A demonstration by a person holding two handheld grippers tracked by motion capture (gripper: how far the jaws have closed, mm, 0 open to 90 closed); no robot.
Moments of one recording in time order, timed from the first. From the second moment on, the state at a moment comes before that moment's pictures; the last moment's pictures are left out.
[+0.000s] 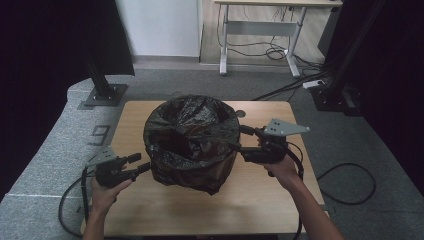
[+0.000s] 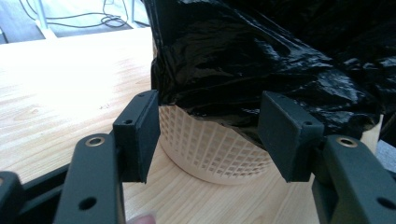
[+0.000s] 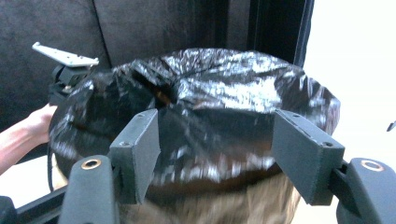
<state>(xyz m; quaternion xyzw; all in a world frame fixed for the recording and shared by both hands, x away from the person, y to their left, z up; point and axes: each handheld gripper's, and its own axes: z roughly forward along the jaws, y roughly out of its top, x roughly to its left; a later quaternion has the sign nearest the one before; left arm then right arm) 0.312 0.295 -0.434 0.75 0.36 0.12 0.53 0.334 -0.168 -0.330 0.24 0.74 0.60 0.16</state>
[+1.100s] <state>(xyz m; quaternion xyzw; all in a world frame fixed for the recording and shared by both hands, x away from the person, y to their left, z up) 0.315 0.290 -0.439 0.77 0.35 0.11 0.52 0.415 -0.069 -0.291 0.27 0.77 0.55 0.16</state>
